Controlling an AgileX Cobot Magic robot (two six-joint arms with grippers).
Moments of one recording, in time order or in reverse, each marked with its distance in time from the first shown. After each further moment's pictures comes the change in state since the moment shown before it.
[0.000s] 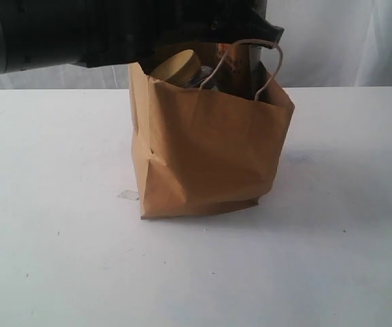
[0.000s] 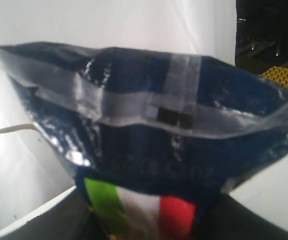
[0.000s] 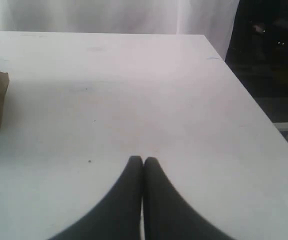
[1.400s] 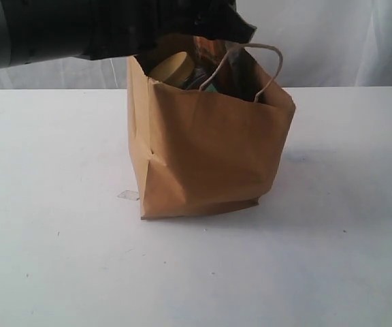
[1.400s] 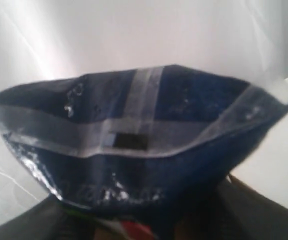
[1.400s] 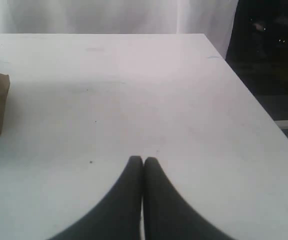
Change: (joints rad) left arm 0.004 0.010 -0.035 -0.002 -0.191 0.121; right arm 0.000 0.000 0.000 0.000 0.000 0.020
